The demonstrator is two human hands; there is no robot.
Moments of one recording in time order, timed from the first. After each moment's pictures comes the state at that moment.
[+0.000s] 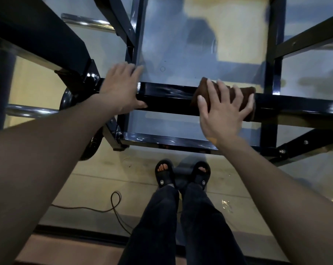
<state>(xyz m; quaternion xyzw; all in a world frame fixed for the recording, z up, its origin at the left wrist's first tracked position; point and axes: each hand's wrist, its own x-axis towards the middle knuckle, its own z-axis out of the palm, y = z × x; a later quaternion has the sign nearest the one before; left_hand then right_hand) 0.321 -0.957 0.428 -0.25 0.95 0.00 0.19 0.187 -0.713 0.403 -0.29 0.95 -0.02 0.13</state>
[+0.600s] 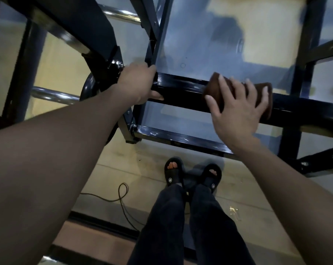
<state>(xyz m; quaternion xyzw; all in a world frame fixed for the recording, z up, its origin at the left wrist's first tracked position) 0.332 -0.967 0.423 -0.31 0.92 0.03 0.23 0.199 -0.729 0.403 -0.36 0.93 -0.02 0.10</state>
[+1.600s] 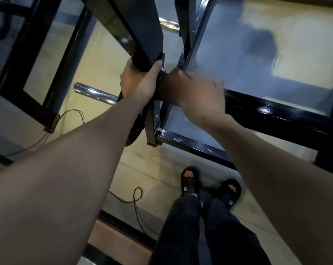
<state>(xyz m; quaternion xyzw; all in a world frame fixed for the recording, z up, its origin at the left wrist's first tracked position) 0.399 -0.983 0.439 -0.67 0.60 0.36 -0.24 0.266 -0.871 0.397 -0.59 0.80 -0.07 0.13</state>
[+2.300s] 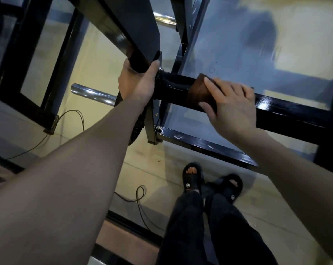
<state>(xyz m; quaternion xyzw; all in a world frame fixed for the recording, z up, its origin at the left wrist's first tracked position) 0.399 -0.981 0.441 -0.67 0.58 0.40 -0.23 0.233 -0.807 0.394 -0.56 0.82 -0.09 0.07</state>
